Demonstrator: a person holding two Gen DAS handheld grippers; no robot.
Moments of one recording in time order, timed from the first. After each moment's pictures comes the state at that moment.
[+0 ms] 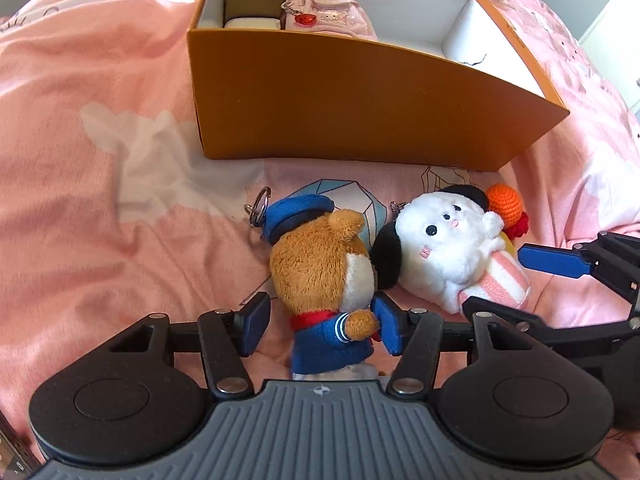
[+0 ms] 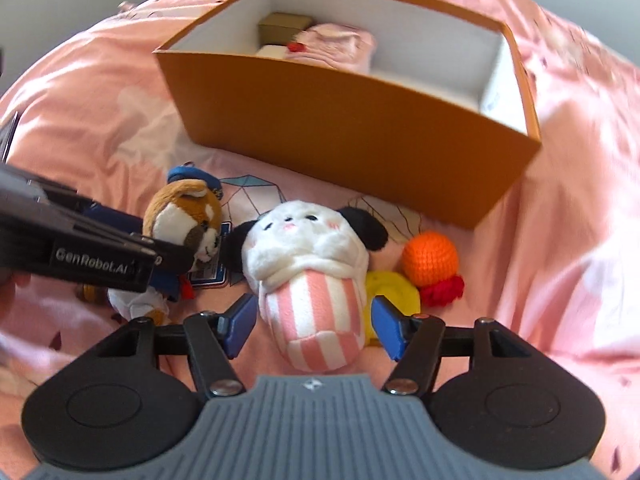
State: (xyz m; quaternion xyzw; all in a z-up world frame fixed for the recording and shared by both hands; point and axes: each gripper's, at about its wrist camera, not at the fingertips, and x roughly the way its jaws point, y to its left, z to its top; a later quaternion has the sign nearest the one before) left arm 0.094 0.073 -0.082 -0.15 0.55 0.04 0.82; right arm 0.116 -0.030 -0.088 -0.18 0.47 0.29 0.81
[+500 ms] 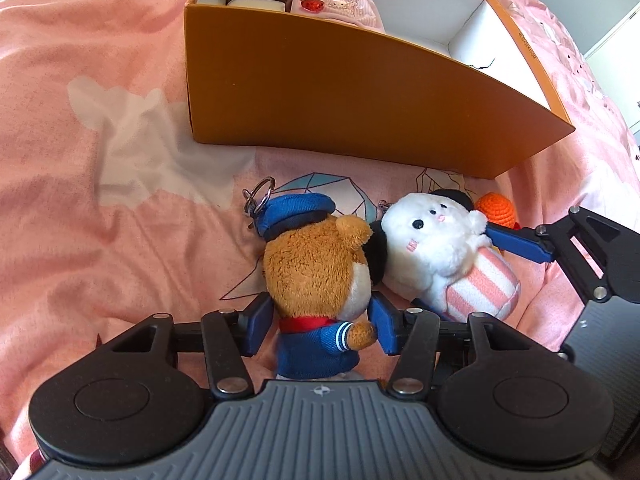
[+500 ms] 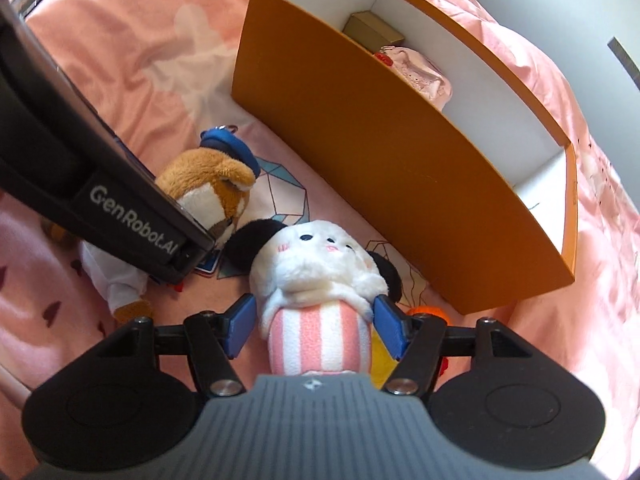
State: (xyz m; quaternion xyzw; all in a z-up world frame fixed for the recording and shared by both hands) left arm 0.110 0.075 -0.088 -0.19 0.56 0.03 0.80; right arm 0.105 0.011 -0.109 -0.38 0.40 0.31 0.78
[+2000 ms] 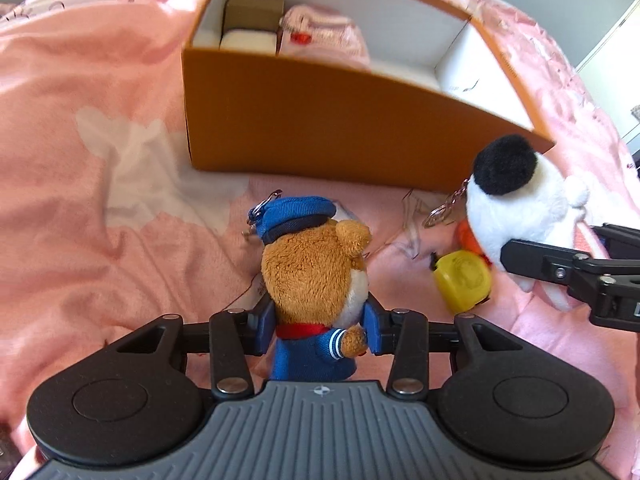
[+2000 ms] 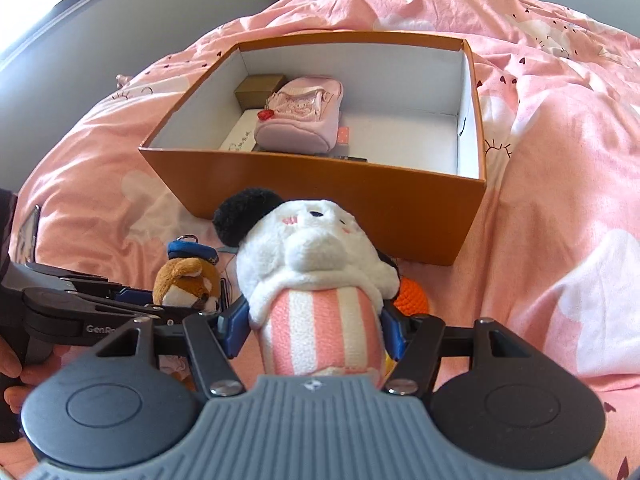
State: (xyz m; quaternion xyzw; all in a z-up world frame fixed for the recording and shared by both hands) left arm 0.103 0.074 -0.069 -0.18 0.52 0.04 0.83; right arm 0.155 -0.097 -0.050 -0.05 0.47 0.31 0.83
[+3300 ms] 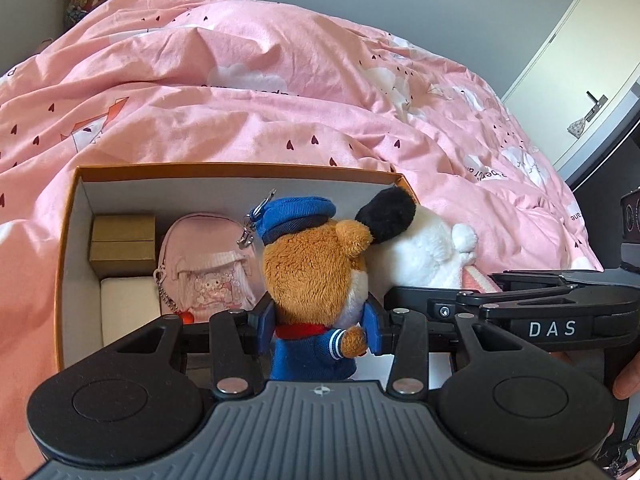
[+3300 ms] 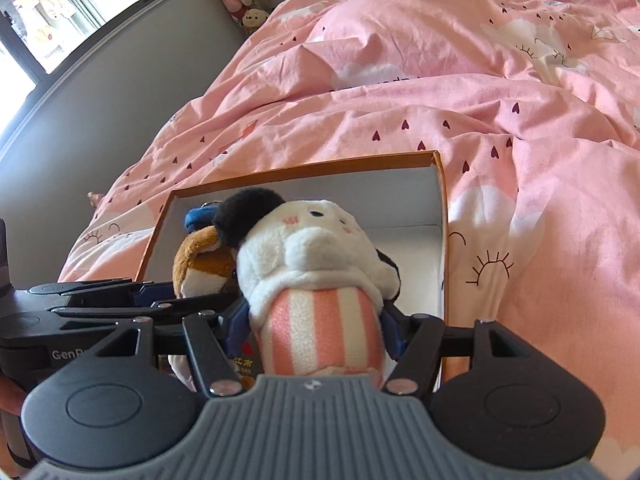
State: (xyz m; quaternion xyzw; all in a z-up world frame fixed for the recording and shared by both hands) left arm 0.287 0.084 -0.011 -0.17 0.45 -0.06 0.87; right arm 0.334 -0.080 -0.010 0.06 0.49 0.28 0.82
